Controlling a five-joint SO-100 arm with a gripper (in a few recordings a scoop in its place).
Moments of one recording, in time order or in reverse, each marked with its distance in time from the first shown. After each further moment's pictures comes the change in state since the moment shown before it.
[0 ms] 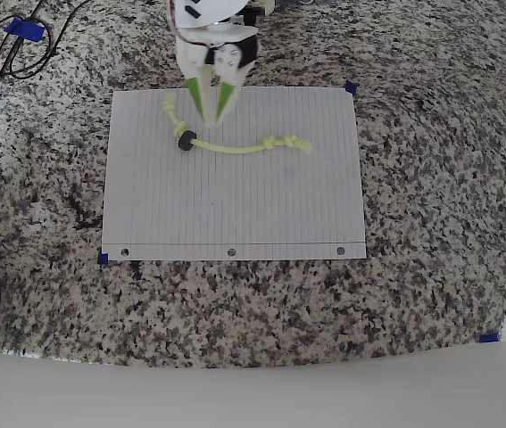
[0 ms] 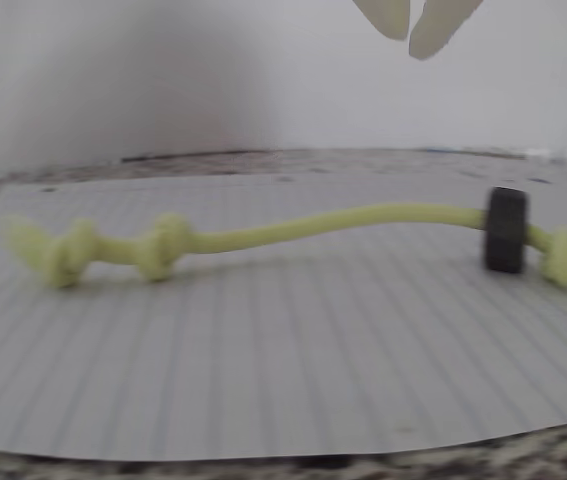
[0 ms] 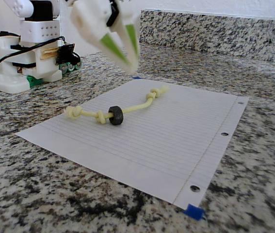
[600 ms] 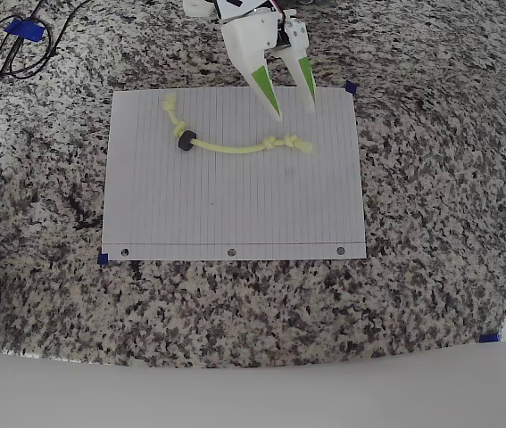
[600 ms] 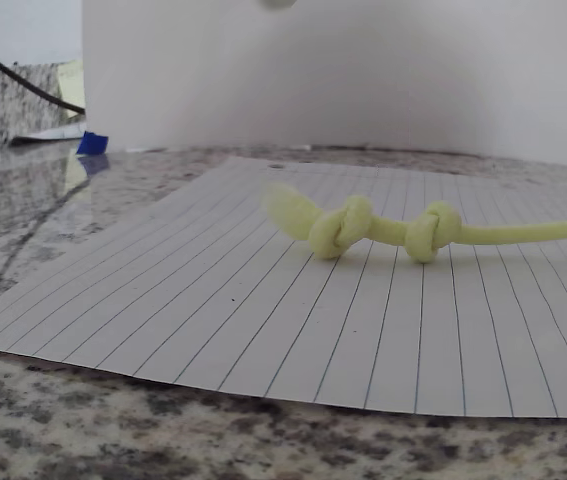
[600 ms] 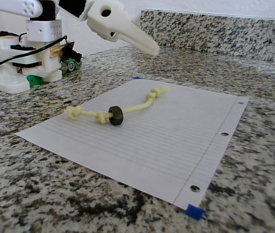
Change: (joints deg) arm -19.9 31.1 24.8 -16.3 47.8
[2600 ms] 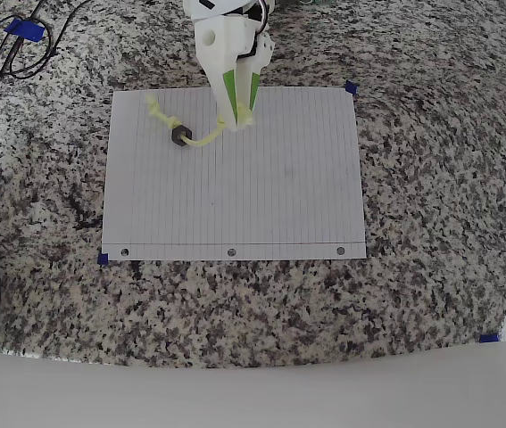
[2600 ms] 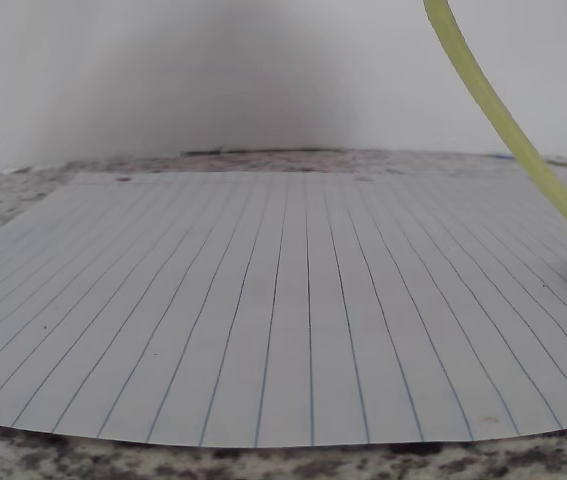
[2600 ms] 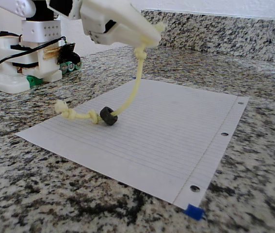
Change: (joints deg) arm 12.5 -6.6 0.0 -11.6 35.4
